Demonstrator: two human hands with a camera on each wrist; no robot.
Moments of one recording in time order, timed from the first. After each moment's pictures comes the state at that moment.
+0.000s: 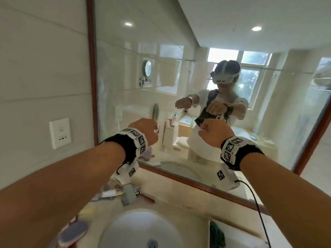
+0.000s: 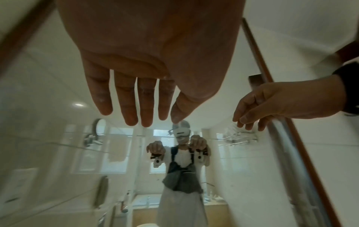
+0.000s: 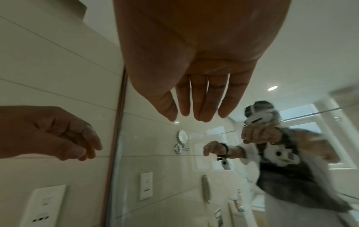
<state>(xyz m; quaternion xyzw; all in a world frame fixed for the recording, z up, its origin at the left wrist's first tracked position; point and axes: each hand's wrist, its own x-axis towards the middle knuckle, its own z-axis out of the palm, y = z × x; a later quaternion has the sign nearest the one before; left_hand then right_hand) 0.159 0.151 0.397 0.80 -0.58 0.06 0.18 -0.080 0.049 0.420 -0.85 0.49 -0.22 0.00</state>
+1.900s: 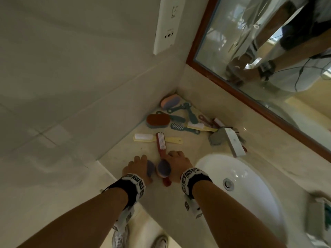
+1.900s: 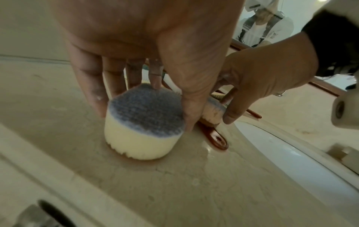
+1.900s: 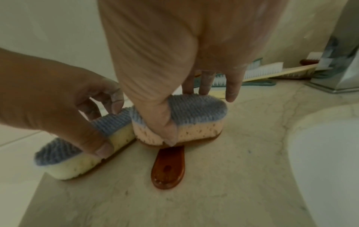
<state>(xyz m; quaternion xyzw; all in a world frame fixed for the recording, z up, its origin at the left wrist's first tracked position) 0.484 0.359 -0.068 0.88 -0.33 -0.34 -0.01 0.380 0.223 -0.048 -0.92 0.24 0.27 0.13</state>
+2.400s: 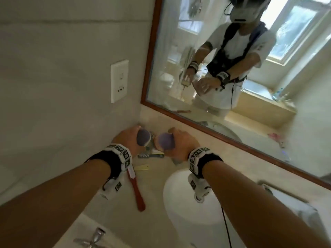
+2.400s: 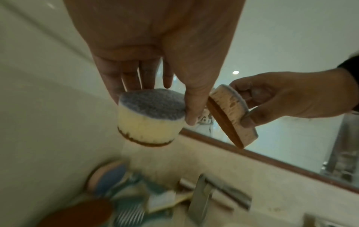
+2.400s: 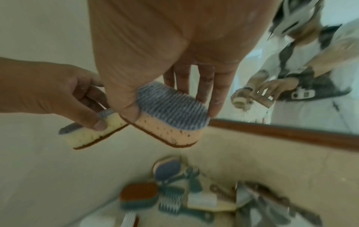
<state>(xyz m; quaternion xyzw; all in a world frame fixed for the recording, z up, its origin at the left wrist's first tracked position) 0.523 0.283 0.131 0.82 -0.49 -0.16 0.24 0.342 0.160 0.166 -0.92 0.36 0.03 0.12</state>
